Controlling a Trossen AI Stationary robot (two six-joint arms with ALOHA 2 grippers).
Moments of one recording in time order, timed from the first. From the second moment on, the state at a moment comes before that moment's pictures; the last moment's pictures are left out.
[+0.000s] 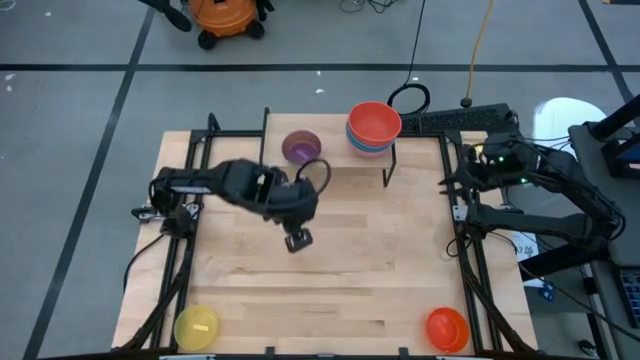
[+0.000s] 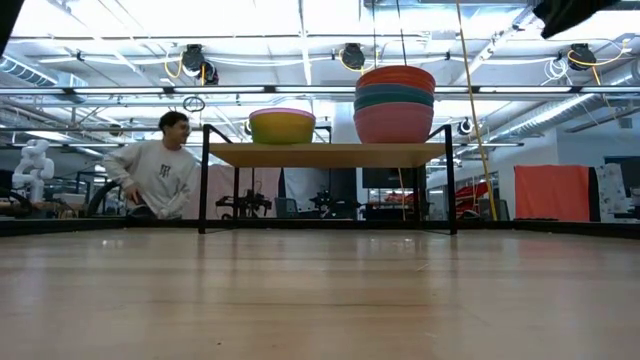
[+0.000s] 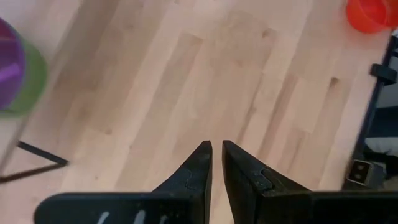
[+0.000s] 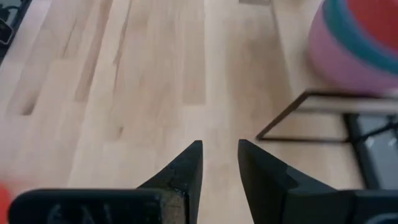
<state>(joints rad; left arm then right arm) -0.20 1.91 2.35 -1.57 -0.17 -0.56 -0.43 0.65 1.12 -1.28 -0.24 -0.38</state>
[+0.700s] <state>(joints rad) -0.54 1.91 2.35 -1.57 -0.29 -0.91 -0.37 0.70 0.94 -1.55 -0.35 -0.11</state>
